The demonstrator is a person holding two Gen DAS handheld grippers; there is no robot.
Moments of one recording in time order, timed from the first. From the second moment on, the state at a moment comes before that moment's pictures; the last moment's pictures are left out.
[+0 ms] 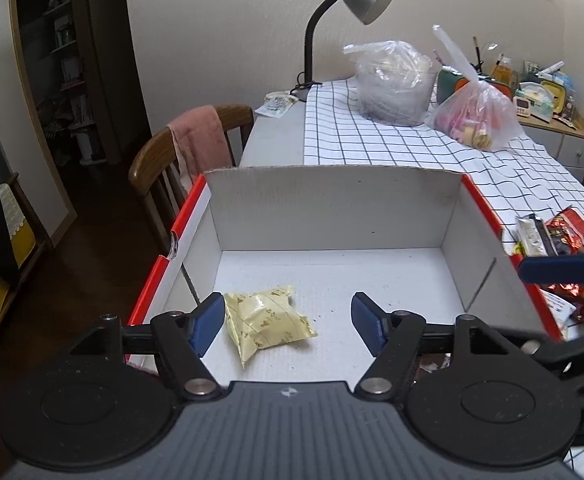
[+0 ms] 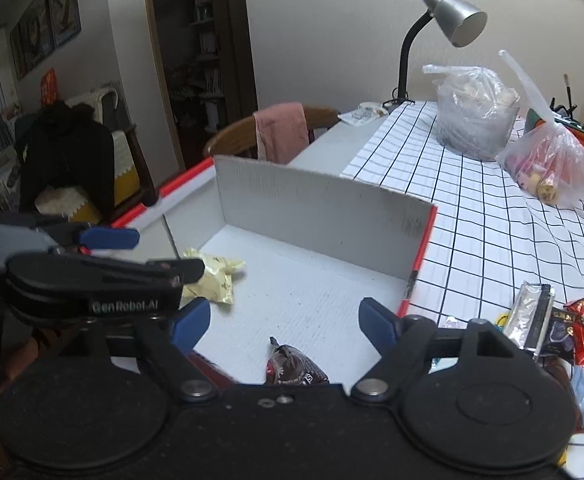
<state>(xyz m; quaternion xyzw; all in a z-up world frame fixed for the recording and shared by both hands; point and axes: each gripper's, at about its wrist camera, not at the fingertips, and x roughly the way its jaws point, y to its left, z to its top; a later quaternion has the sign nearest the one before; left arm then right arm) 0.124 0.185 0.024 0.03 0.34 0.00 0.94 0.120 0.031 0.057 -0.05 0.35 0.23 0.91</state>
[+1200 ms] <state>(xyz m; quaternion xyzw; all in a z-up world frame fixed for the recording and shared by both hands) 0.075 0.044 0.040 0.03 0.31 -0.12 0.94 0.061 -0.161 0.082 -0.01 0.31 0.14 0.94</state>
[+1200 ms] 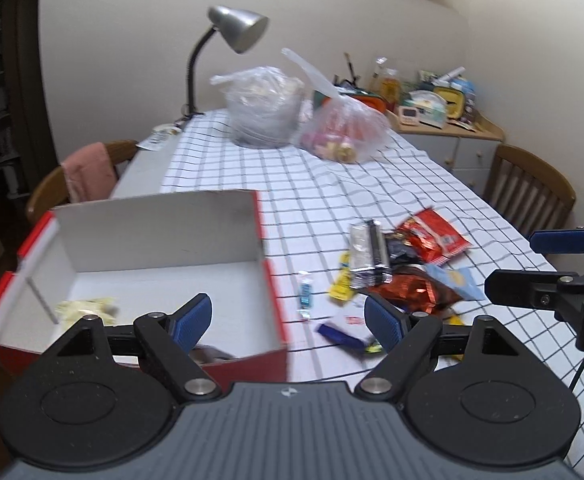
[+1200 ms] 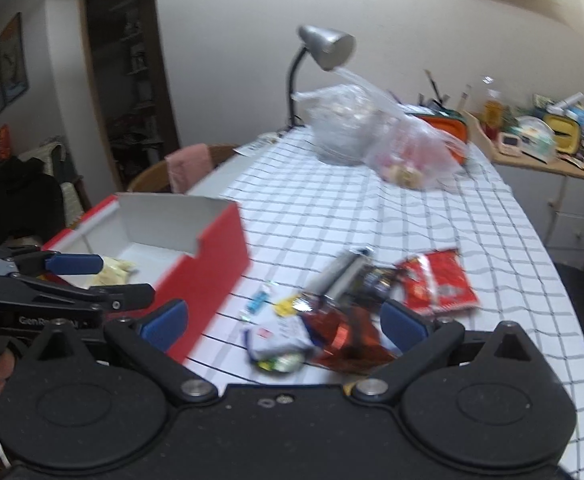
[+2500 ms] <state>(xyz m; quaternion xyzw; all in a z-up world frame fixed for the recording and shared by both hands) 0.199 -0.061 -0.057 0.09 0.47 -0.16 0.86 0.106 -0.203 -0.018 -0.07 0.43 0.18 0.88</state>
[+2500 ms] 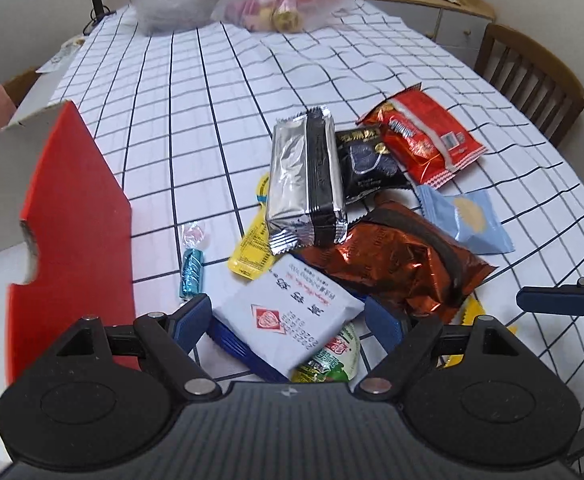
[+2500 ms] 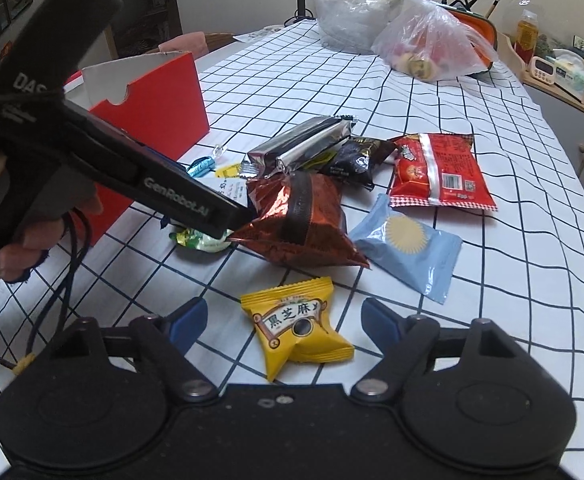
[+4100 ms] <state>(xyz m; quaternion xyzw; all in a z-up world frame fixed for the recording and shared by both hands) 0.205 -0.073 -0.053 0.14 0.46 -0.16 0.86 0.092 -0.218 -0.027 -0.06 0.43 0.18 0.88</state>
